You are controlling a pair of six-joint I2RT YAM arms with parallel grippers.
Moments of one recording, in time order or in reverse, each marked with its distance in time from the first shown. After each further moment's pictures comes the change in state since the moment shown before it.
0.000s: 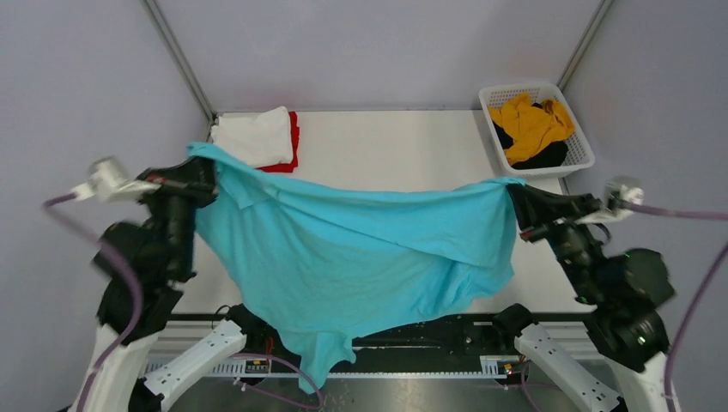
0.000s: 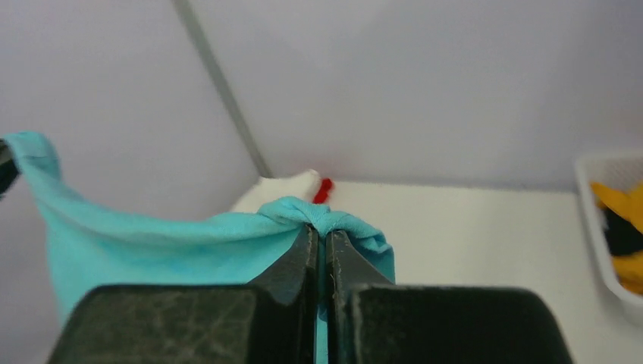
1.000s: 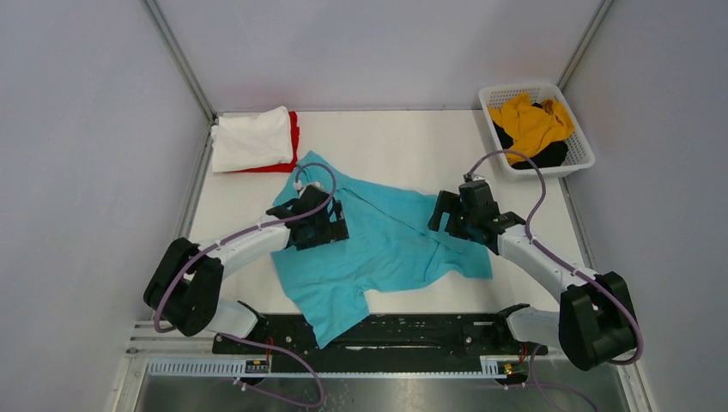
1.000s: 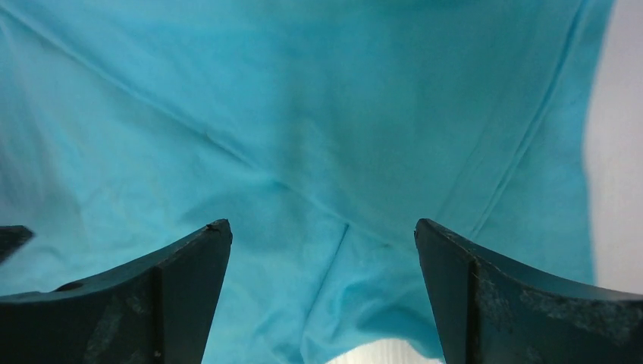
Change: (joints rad) left arm 0.056 0.914 -0.420 -0.025 0.435 -0.170; right arm -0.163 0.842 -0.420 0.085 0.042 0.257
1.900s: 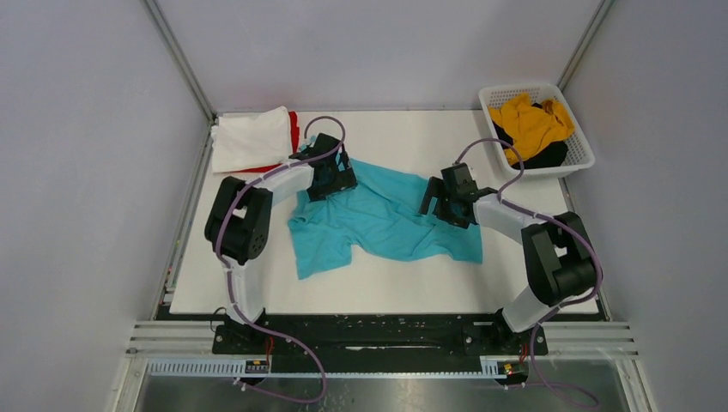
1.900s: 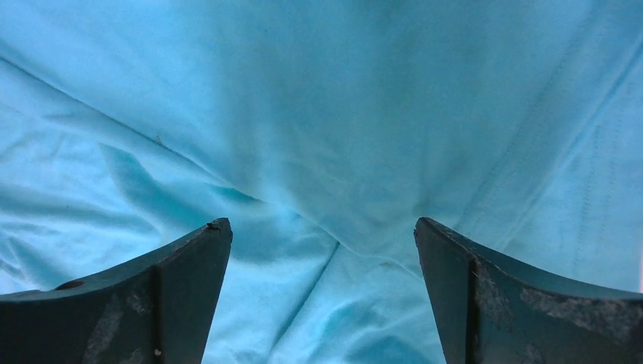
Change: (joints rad) left arm 0.129 0.592 0.576 -0.018 0.063 0.027; right arm -0.008 0.395 0.171 0.077 0.011 0.079
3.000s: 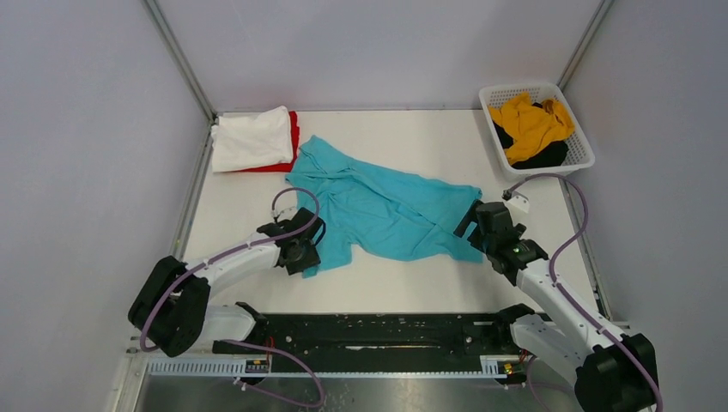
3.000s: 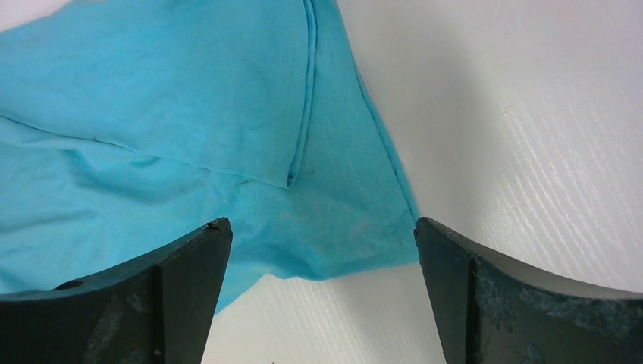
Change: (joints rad) left arm -0.175 -0.741 -0.810 -0.177 -0.154 -0.250; right arm -0.009 -0.740 -0.370 -0.180 0.311 0.118
